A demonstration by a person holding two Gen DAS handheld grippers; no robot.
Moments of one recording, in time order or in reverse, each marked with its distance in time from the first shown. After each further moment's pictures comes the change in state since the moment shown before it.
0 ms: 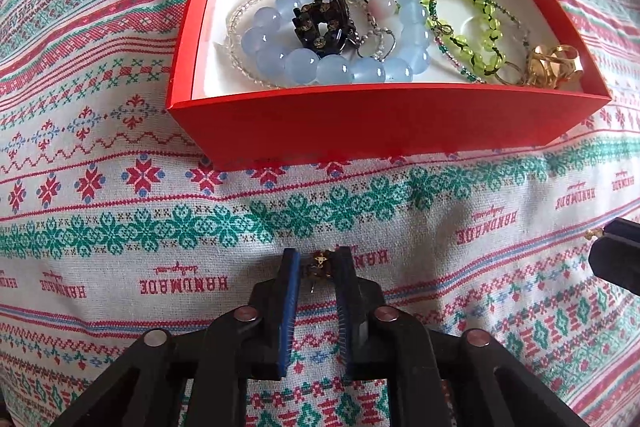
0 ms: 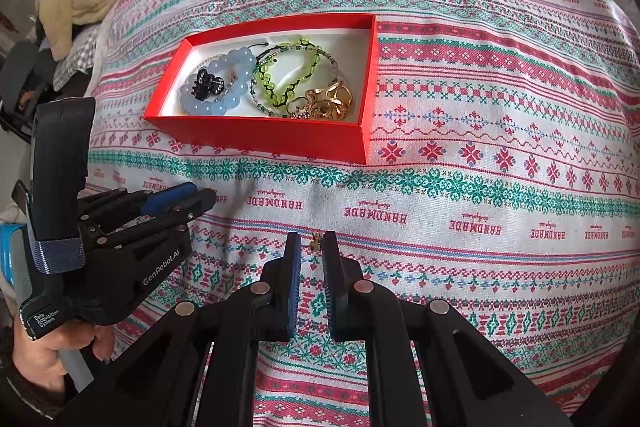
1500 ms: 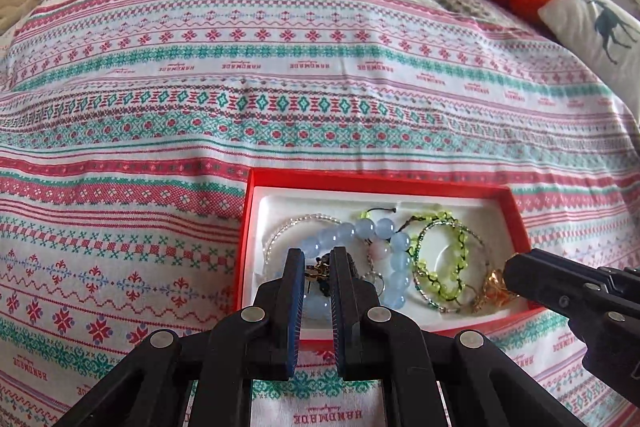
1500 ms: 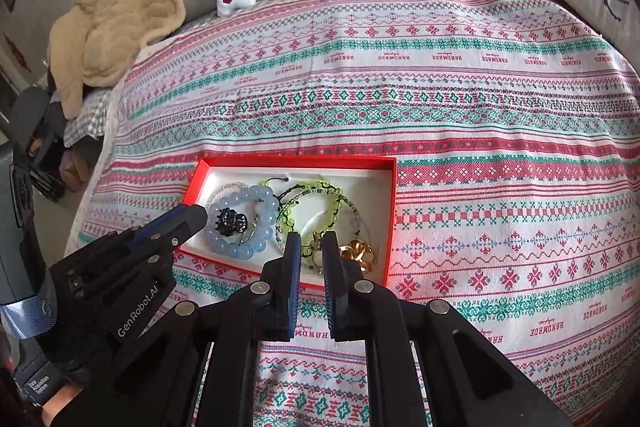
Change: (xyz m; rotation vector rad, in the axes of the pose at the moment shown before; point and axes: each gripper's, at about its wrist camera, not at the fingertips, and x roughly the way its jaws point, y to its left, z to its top) left arm -0.063 0.029 0.045 -0.128 -0.360 -0.064; right arm -0.015 0.008 0.064 0.035 -0.253 0.024
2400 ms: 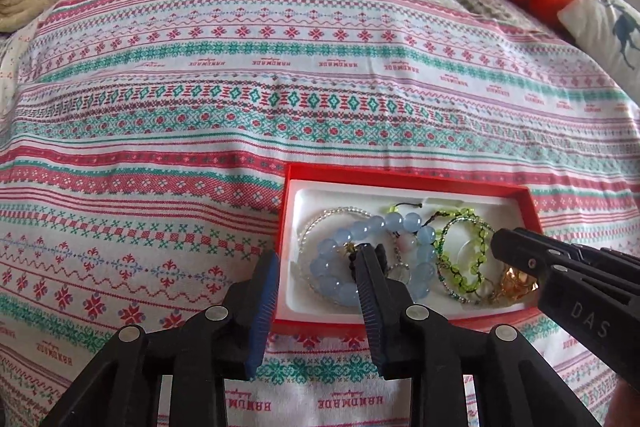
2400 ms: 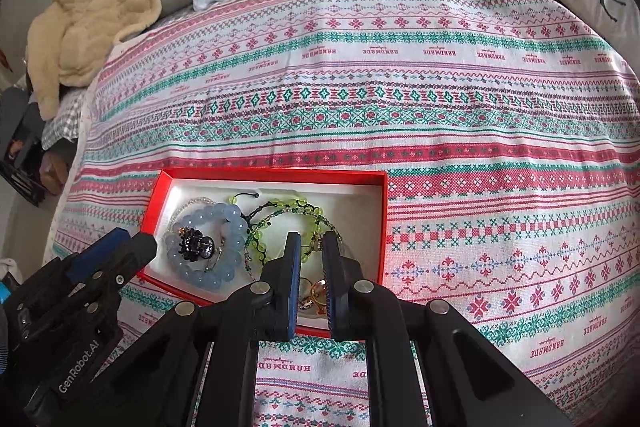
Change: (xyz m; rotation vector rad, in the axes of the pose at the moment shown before) left arm -0.014 0.013 -0.003 -0.024 0.016 0.063; right arm 0.032 -0.001 0.010 -0.003 0.017 -0.072
